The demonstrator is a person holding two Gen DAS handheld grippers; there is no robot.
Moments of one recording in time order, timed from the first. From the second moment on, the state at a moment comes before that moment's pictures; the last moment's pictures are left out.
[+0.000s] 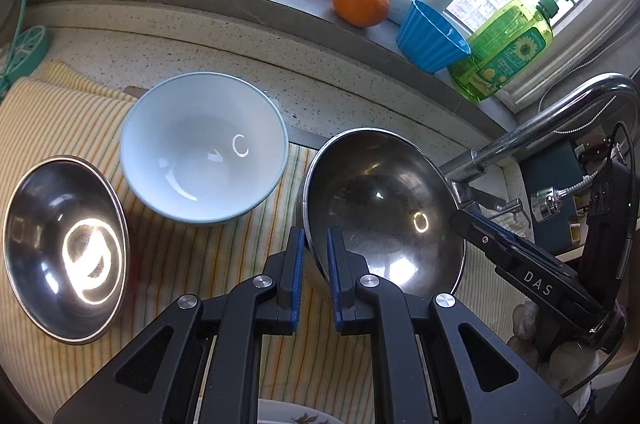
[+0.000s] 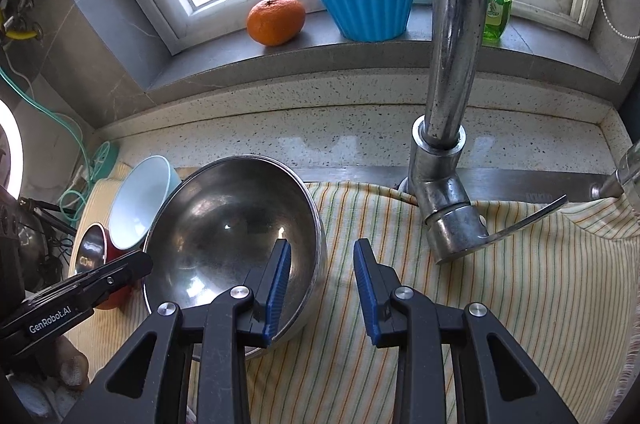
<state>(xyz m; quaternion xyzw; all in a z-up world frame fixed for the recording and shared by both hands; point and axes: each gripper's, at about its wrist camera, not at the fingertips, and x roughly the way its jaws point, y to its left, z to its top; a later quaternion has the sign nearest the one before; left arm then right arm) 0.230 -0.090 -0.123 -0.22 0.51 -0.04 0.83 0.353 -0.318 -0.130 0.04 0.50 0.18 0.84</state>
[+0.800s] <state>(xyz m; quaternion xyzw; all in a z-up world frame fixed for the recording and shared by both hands) 0.232 -0.094 -0.131 -0.20 0.52 -0.04 0.83 0.349 -0.303 -0.135 0.00 0.51 0.17 0.84</state>
